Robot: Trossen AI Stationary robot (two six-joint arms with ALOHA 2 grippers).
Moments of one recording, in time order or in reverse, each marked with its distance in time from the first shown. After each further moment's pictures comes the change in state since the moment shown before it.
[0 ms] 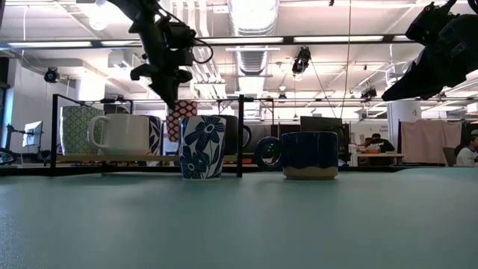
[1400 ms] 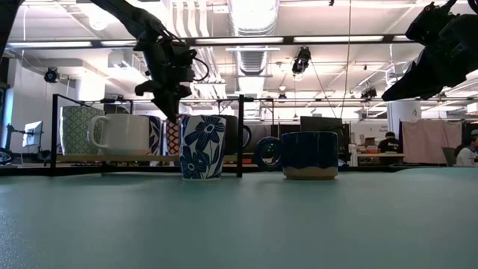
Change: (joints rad) left arm 0.104 0.096 0.000 0.062 0.062 0.046; right arm 0.000 0.000 0.000 0.000 0.000 0.000
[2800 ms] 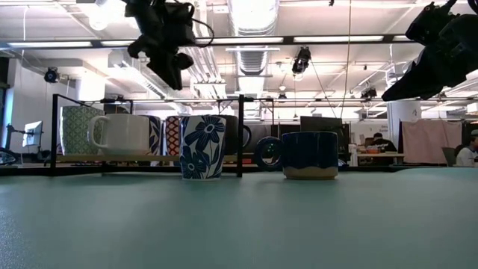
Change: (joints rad) left arm -0.187 -0.163 0.036 -0.134 0.069 -0.181; right arm 0.000 0.000 0.000 0.000 0.000 0.000
